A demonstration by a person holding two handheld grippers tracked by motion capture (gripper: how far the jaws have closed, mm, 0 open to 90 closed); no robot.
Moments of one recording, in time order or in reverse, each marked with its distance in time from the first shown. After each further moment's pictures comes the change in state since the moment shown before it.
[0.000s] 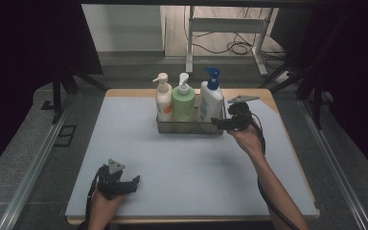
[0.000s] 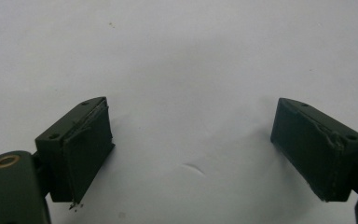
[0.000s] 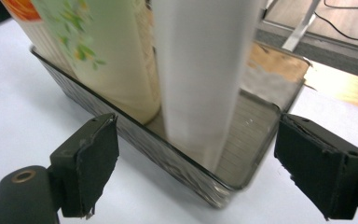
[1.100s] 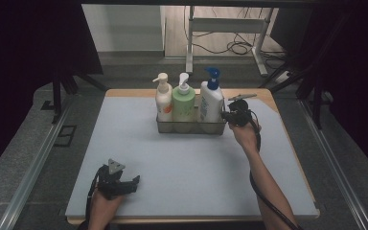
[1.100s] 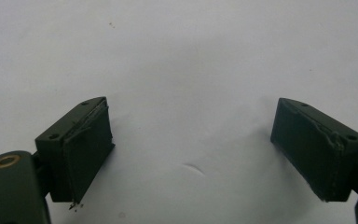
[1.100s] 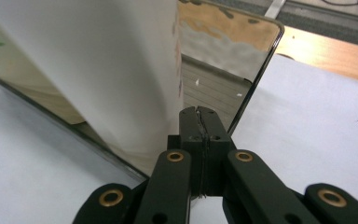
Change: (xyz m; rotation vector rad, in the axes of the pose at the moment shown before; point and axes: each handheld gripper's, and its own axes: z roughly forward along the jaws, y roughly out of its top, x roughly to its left) left arm 0.000 0.000 0.000 0.000 0.000 0.000; right arm -0.025 -0.005 0.033 0.080 -0.072 0.085
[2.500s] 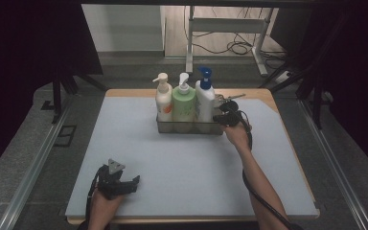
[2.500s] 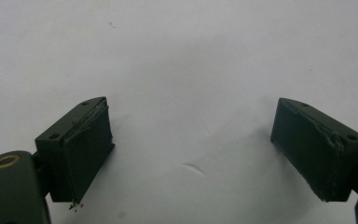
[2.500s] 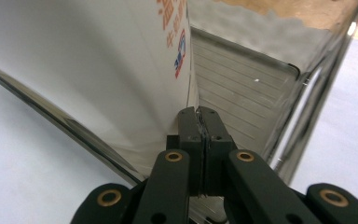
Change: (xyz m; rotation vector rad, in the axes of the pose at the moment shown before) left arm 0.000 0.000 0.000 0.000 0.001 -0.001; right arm 0.012 0.002 0.031 0.085 0.069 0.011
